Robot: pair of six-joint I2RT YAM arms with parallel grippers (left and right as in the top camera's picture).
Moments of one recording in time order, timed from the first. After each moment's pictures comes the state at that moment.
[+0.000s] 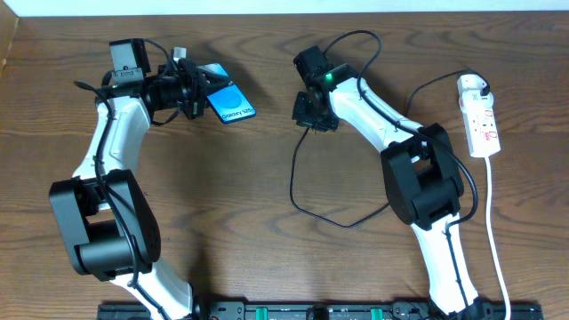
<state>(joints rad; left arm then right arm) 0.16 1.88 1.38 -0.47 1.07 -0.88 0.51 2.37 1.90 -0.84 -0.12 0.76</state>
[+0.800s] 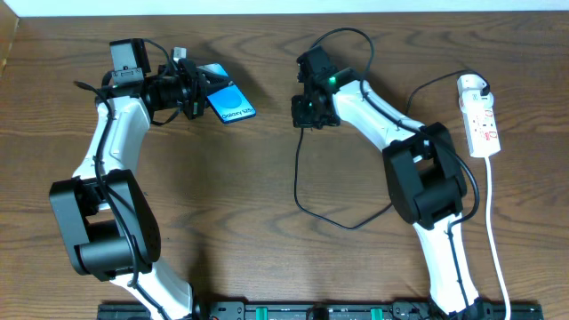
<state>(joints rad) 0.16 1.88 1.38 -0.47 1.07 -0.88 0.49 2.36 1.85 -0.71 -0.26 0.38</state>
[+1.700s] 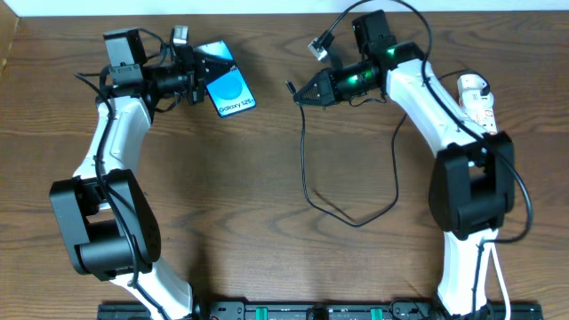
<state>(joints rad) 0.16 1.88 1.38 -0.21 1.27 -0.89 0.31 2.15 1.83 -0.79 -0.99 0.08</state>
